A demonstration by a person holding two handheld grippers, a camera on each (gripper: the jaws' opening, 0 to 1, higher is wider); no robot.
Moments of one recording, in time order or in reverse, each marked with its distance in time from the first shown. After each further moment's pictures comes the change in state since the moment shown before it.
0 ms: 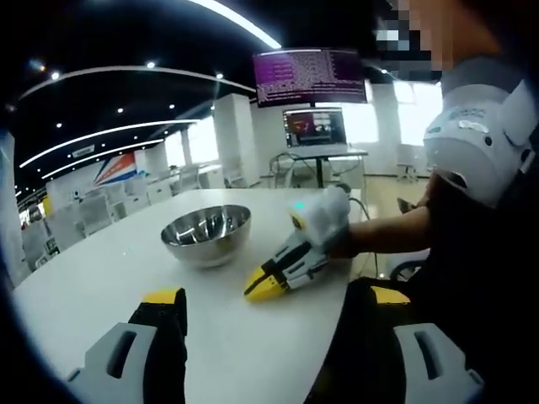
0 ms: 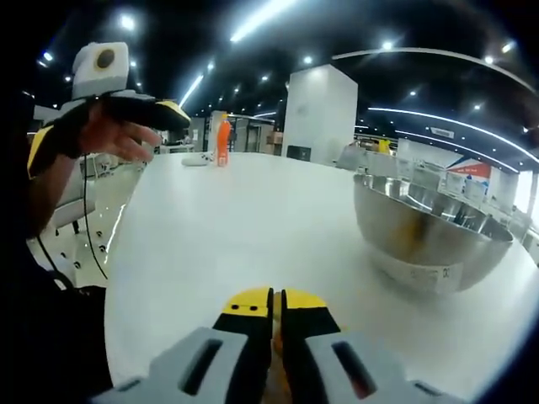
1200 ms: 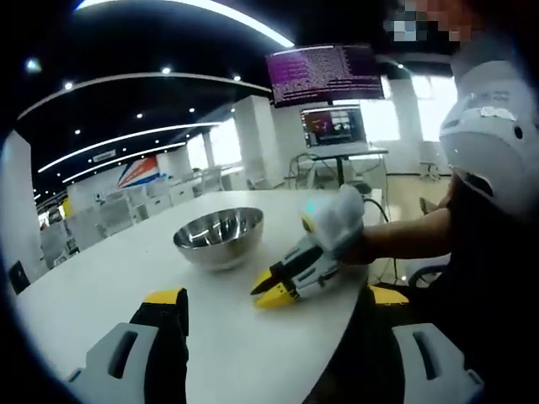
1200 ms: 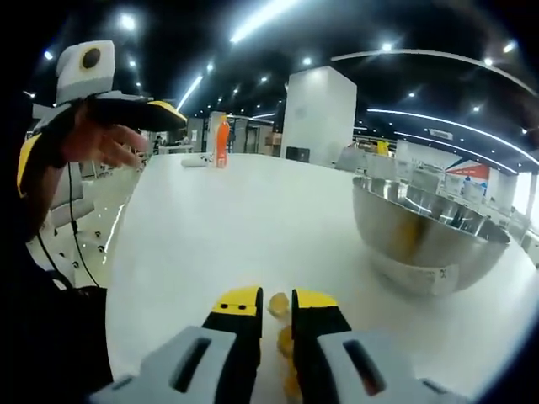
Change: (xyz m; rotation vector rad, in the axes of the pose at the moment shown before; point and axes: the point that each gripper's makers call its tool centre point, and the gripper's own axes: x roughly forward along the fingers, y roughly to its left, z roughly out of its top) left arm 0.003 -0.008 0.006 0.002 -0.023 0.124; right arm -0.002 0.003 0.002 -0.006 -0.005 -0.012
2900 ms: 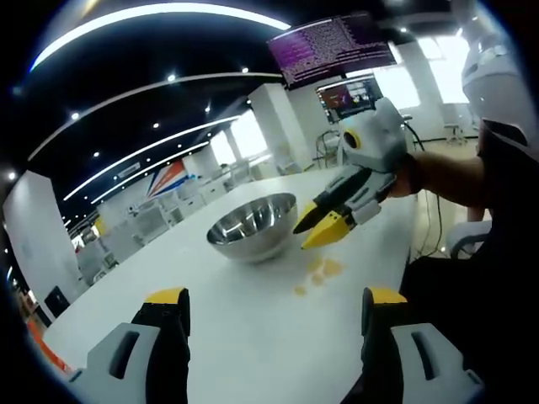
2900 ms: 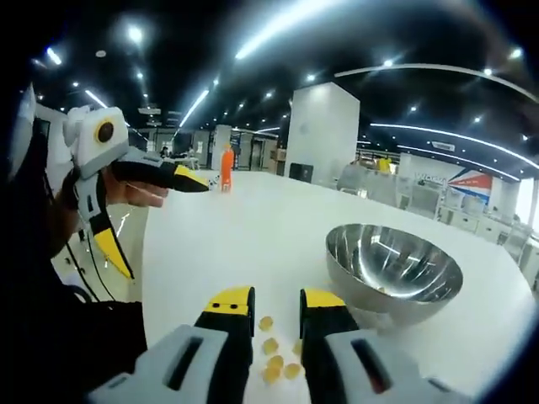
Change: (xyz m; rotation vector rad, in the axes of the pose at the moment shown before) left arm 0.013 0.028 -0.012 0.149 0.092 0.207; right arm -0.050 -0.021 0.047 -0.004 -0.062 0.014
